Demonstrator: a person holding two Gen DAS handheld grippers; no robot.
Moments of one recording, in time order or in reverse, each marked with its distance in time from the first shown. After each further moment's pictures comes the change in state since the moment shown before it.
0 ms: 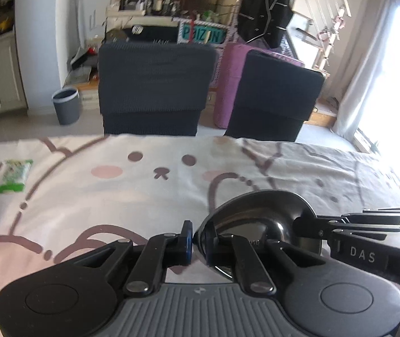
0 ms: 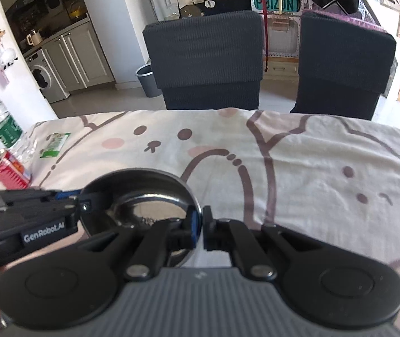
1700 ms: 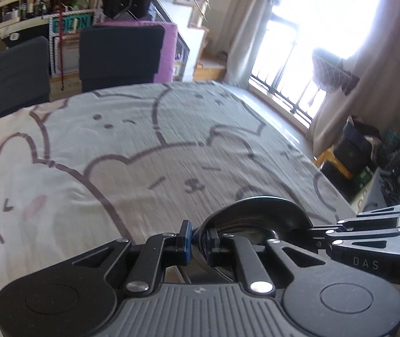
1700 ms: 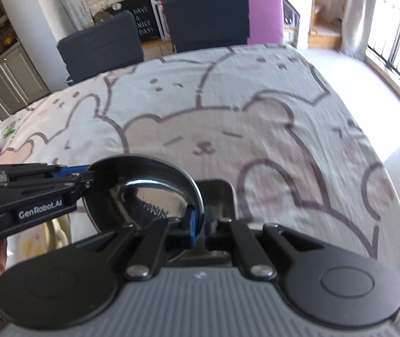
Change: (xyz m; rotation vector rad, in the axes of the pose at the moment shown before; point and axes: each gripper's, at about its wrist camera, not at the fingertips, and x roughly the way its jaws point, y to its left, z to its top) left arm -0.062 -0.266 -0.123 0.256 0.124 -0.355; right arm -0.224 -0.176 -0.212 0.263 0.059 -0.212
